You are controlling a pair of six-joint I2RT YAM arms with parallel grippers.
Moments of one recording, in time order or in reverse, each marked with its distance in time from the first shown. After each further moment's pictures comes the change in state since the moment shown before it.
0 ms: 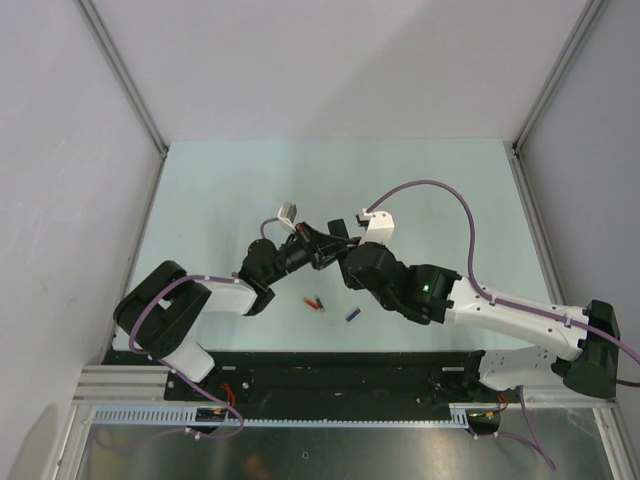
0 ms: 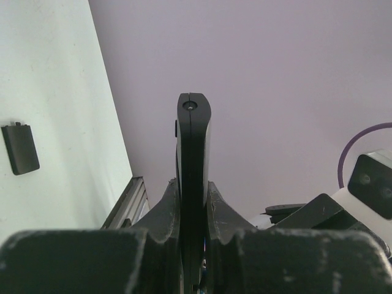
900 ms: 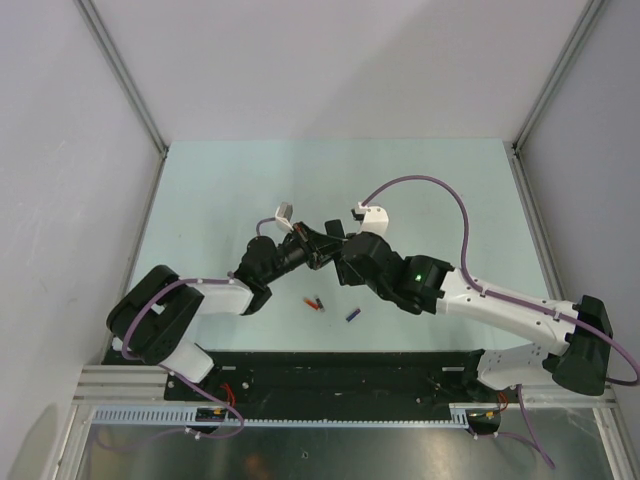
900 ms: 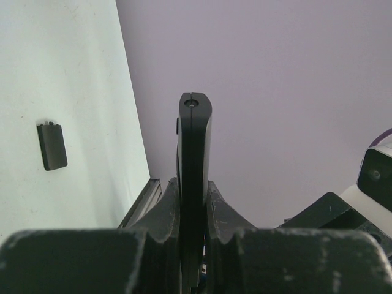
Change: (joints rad) left arm 0.017 -0.049 0.000 -0.126 -0.013 0.049; right arm -0.062 0.063 0.039 -0.017 -0.126 0.029
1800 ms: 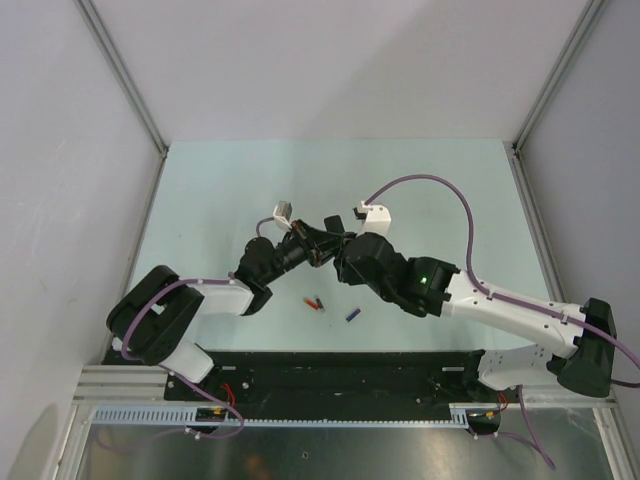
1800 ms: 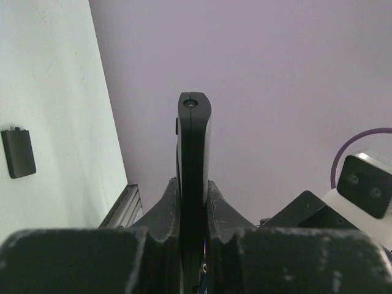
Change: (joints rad) left arm -0.006 0.000 -0.001 0.062 -0.020 -0.071; right arm 0.017 -0.031 0.005 0.015 0.019 0.005
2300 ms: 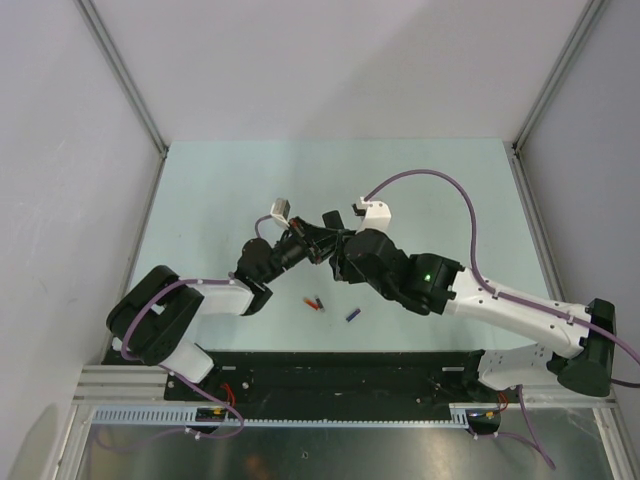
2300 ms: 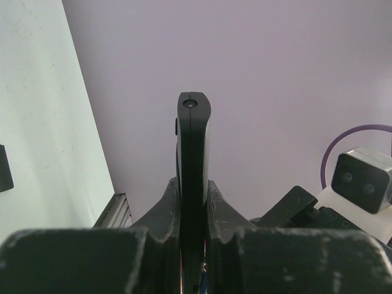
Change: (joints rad) left arm -0.002 0.000 0.000 0.074 -0.013 -0.017; right arm 0.008 0.000 0.069 -0.058 0.002 -0.007
